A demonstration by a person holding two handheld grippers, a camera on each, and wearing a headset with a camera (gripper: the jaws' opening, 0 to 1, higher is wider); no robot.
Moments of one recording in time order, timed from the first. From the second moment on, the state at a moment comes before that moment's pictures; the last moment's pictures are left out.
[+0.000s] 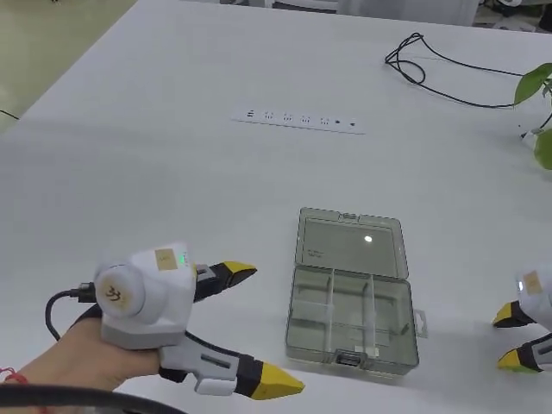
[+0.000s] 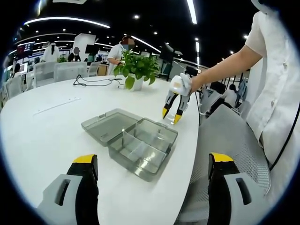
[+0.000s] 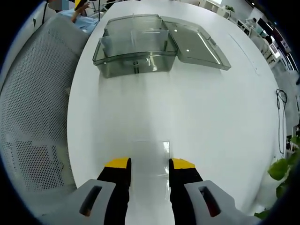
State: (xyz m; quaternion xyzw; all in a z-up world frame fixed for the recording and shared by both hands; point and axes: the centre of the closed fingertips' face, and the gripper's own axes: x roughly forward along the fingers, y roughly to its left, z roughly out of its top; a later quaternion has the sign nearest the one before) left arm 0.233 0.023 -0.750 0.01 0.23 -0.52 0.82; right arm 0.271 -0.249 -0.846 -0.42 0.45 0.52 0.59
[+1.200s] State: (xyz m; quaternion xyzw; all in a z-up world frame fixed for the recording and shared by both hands) left arm 0.243 -0.032 -0.703 -0.14 0.26 -0.51 0.81; right arm 0.260 -0.166 -0.730 -0.43 0.32 0.52 0.66
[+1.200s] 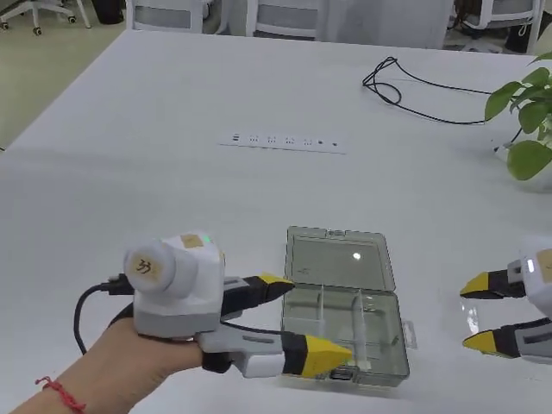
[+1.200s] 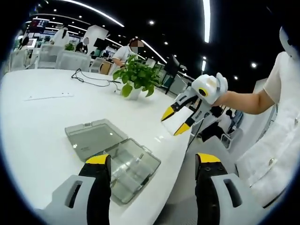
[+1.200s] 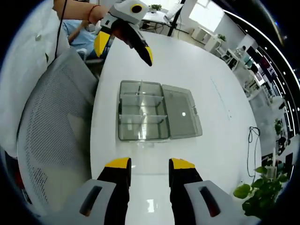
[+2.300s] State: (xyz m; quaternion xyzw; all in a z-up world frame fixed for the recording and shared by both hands) left arm 0.224 -0.100 -0.695 -0.30 0.34 -0.52 0.73; right arm 0.219 -0.097 -0.697 -0.44 0.28 0.55 0.65
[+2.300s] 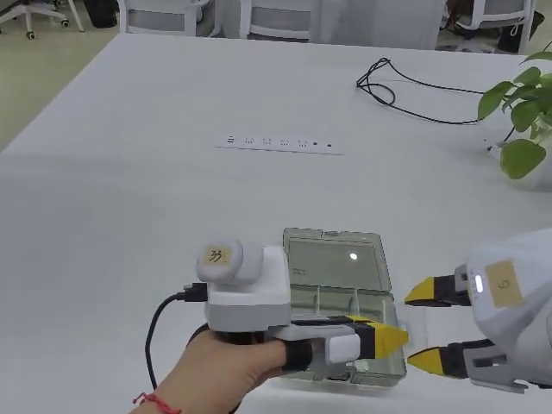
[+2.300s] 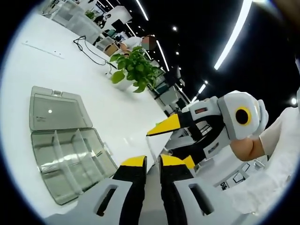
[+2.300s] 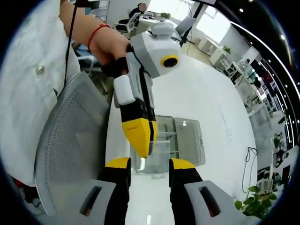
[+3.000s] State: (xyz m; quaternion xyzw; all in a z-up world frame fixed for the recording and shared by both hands) left arm 0.219 -0.102 -0.693 -0.32 0.34 -0.52 0.71; right arm 0.217 -0.095 -0.694 -0.46 0.27 0.55 0.64
